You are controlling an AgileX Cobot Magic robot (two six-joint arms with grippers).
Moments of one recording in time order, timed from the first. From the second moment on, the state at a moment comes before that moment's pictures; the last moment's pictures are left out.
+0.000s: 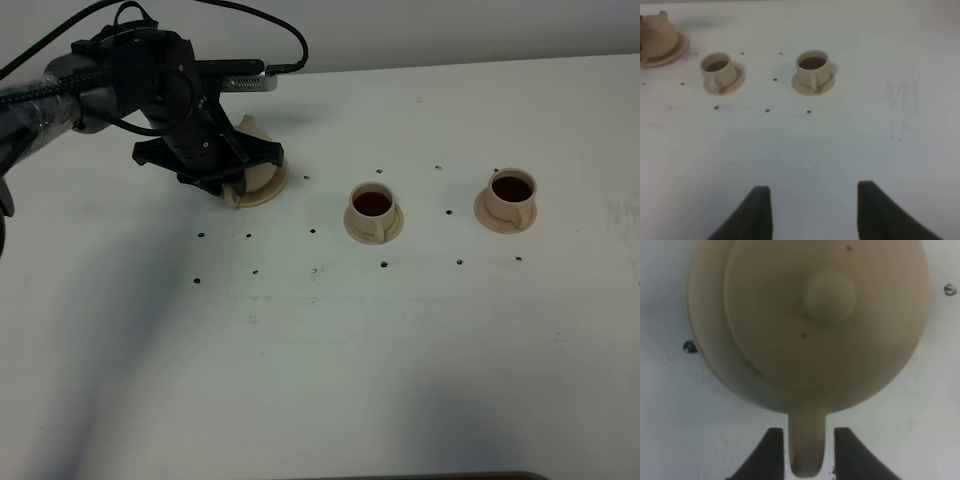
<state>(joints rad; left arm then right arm) -0.33 2.20 -1.67 -0.07 0.79 -0.15 0.02 -0.01 -0.49 0.22 1.09 -0.13</state>
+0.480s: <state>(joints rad) -0.33 2.17 -1.77 -0.07 1.13 -0.08 0.02 -0.01 -0.49 0.22 1.09 -0.13</state>
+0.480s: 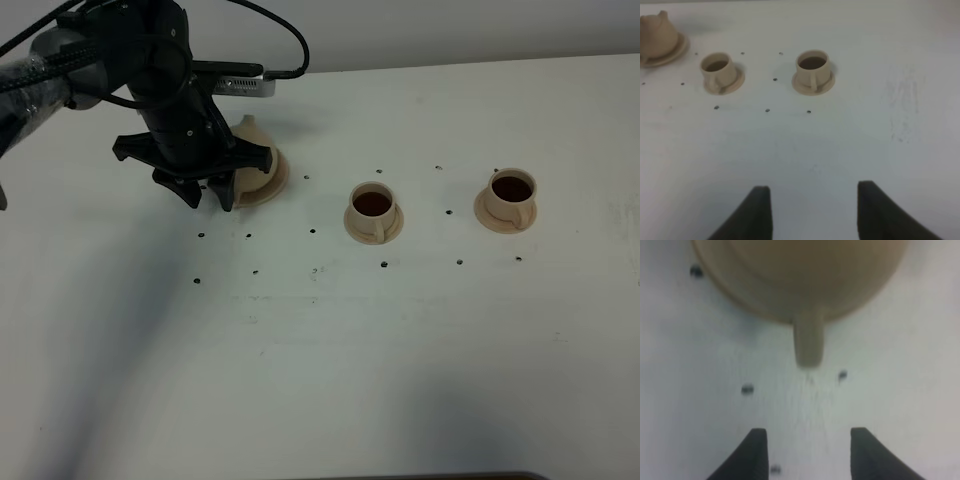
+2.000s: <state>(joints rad) -0.33 0.65 -0.78 0.03 1.14 -0.15 0.02 -0.01 -0.49 0.22 1.09 -0.13</state>
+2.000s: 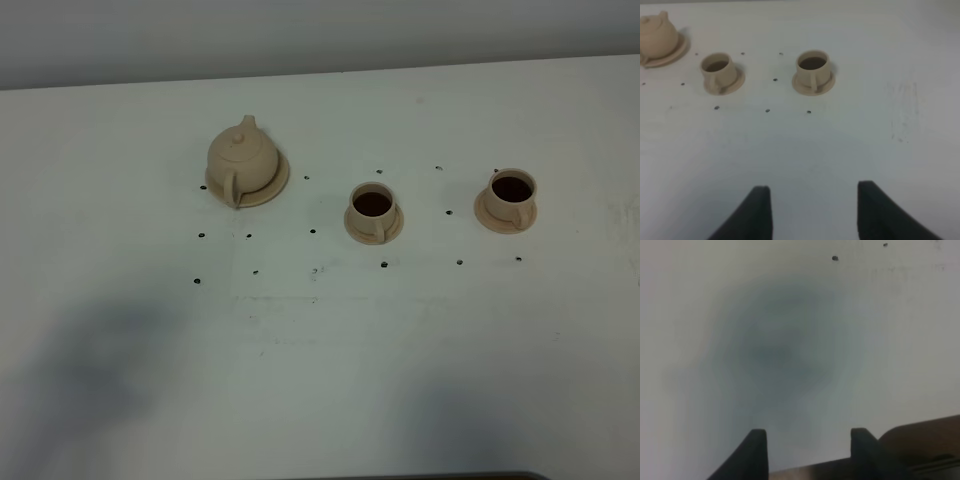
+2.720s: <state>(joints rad) -0.33 0.43 -0.51 0.01 1.05 -0.03 0.02 -0.01 -0.49 0.22 1.09 -0.13</state>
